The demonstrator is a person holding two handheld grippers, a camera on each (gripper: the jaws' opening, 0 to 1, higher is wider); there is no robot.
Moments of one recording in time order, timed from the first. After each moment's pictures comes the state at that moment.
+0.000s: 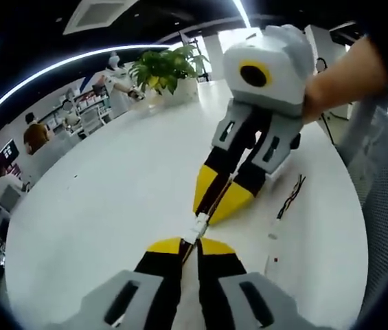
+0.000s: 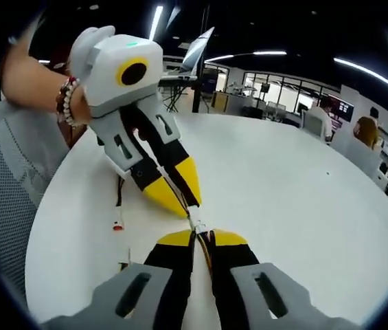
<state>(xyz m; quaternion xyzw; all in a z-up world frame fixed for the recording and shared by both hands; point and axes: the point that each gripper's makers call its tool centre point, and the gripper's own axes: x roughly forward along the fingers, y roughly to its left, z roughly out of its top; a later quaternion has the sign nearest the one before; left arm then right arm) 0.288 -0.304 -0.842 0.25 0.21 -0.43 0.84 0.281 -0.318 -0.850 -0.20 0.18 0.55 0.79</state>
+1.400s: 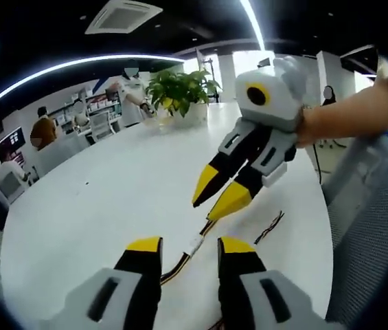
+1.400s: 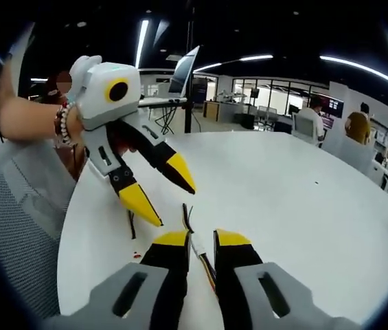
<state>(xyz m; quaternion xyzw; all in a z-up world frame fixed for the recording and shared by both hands) 0.270 -0.296 -0.787 0.18 0.19 -0.42 0.87 0.272 -0.321 -0.793 -0.16 0.17 0.54 0.81</state>
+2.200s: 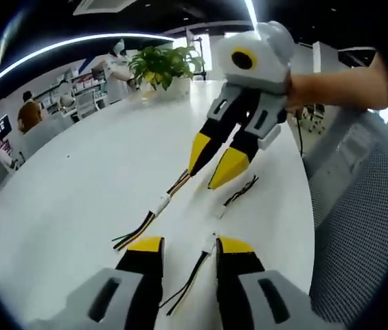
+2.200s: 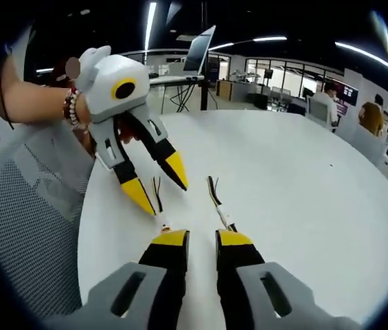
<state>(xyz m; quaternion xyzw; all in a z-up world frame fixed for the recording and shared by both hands) 0.225 -0.283 -0.829 0.20 0.27 -0.44 0.83 0.229 -0.336 -0.818 -0.20 0.24 0.56 0.77</state>
